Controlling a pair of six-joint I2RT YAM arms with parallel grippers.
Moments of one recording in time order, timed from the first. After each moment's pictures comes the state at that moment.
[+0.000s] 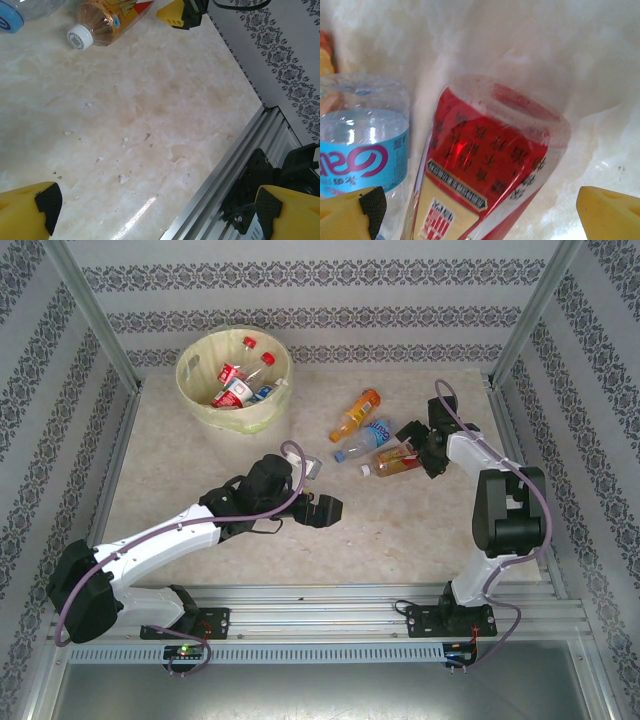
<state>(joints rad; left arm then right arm) -0.80 1.27 0.91 -0.25 0.27 -0.53 0.03 1.77 1.20 -0.51 -0.14 0.93</state>
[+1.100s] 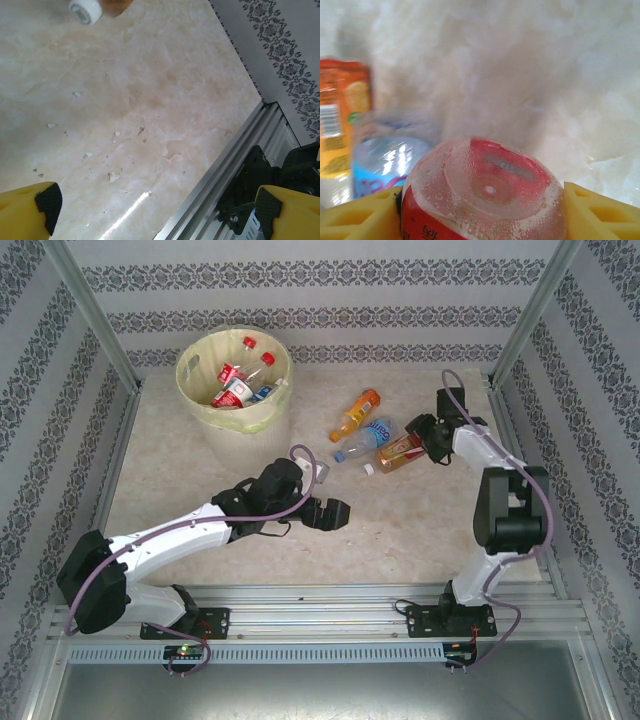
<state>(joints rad) -0.83 1.34 0.91 -0.20 0.28 -0.58 -0.01 1.73 1.25 -0.48 -0.15 0.84</state>
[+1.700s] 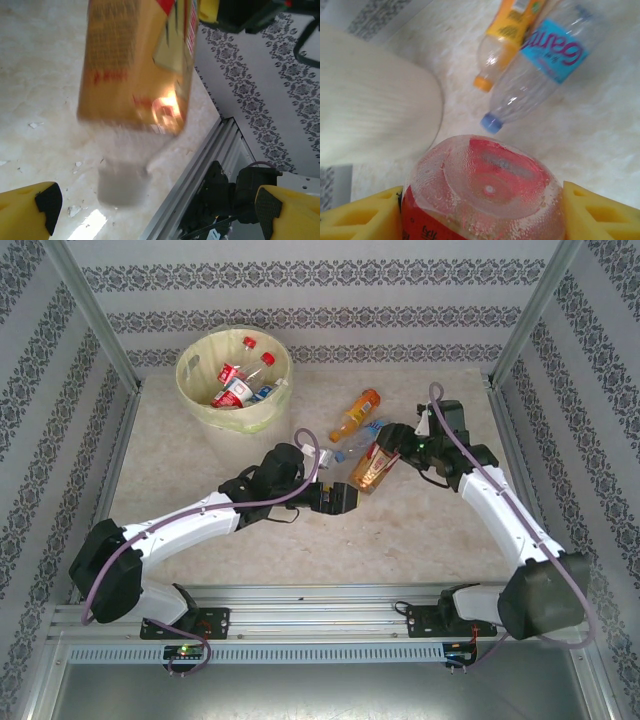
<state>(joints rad) -0.76 1.42 0.98 -0.06 0.44 -0.65 0.23 1.27 1.08 -0.53 -0.34 0.66</state>
